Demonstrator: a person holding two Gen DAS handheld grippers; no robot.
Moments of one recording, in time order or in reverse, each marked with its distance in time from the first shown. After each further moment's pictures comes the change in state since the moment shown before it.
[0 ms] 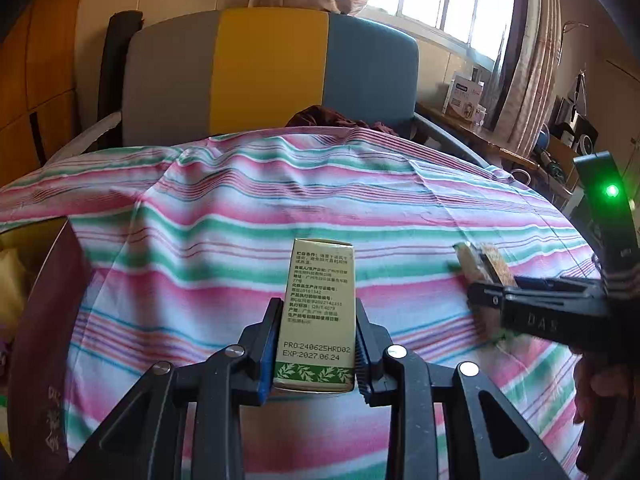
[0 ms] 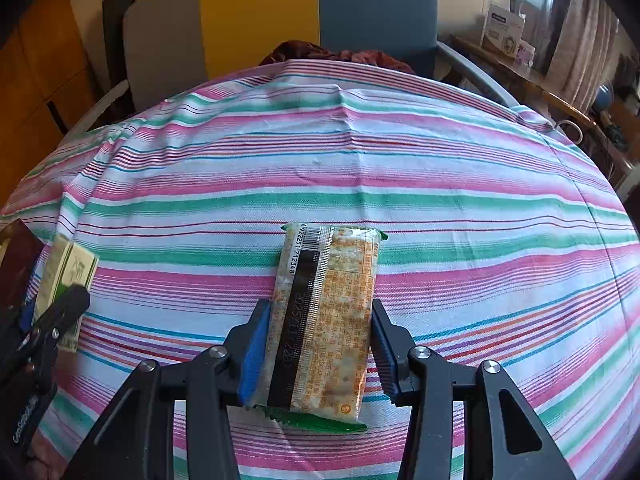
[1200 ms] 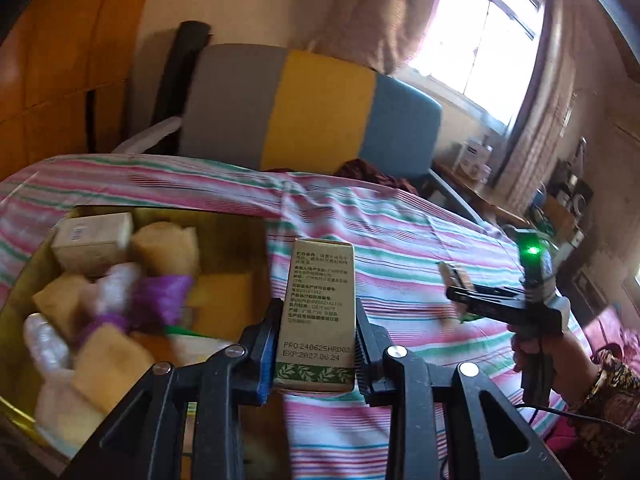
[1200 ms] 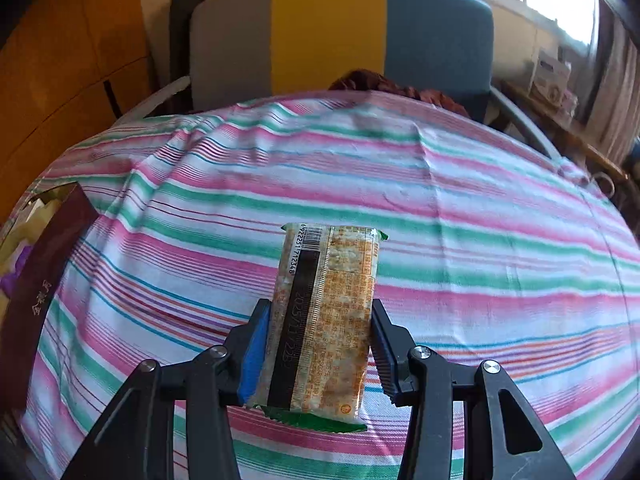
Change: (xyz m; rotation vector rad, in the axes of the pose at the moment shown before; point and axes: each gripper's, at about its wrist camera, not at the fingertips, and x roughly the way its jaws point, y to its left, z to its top) left arm -0.169 0.127 -0.028 -0.166 -0.126 -0.011; right arm -0.028 0.050 -0.018 -0.170 -0.117 0.116
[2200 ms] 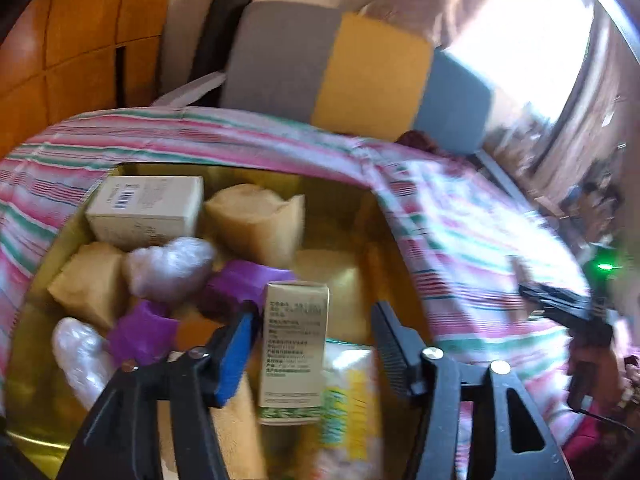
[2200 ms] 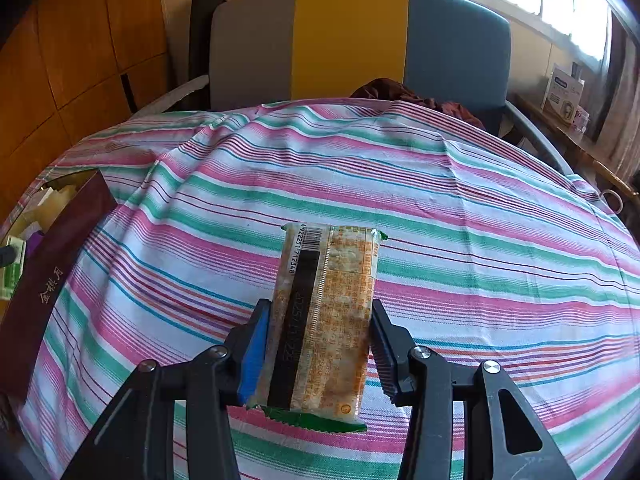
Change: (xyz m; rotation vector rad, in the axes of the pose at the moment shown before) left arm 0.037 0.080 0.003 -0.054 0.137 0.033; right arm 0.002 0.018 -0.006 -0.031 -0.008 0.019
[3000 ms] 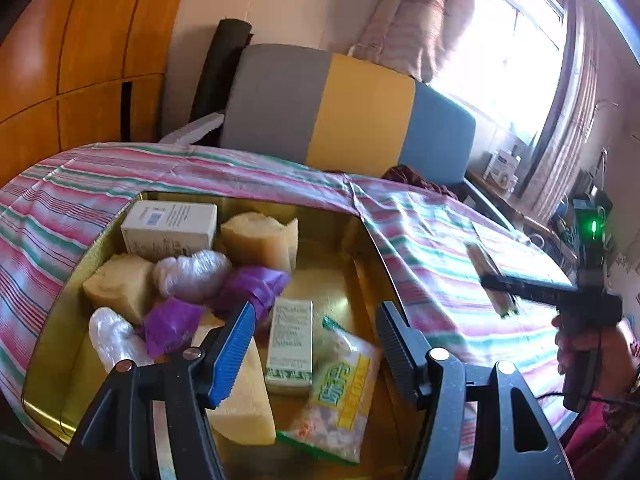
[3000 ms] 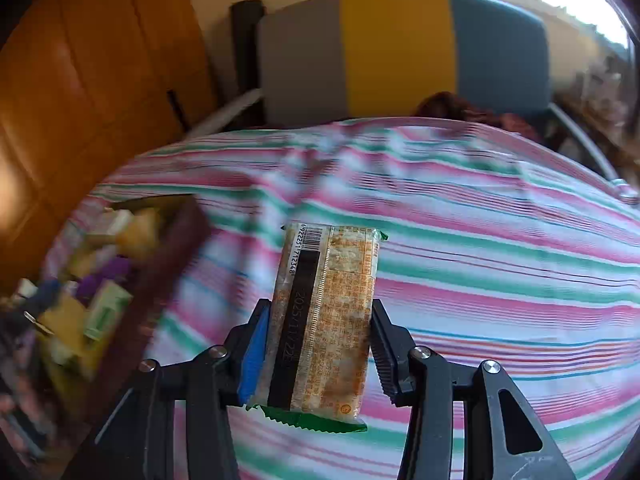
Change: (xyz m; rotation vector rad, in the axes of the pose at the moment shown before) left arm -0.042 0.000 -0.017 0.027 -0.133 0.025; right arm -0.032 0.095 0.029 0.020 -0.021 0.247
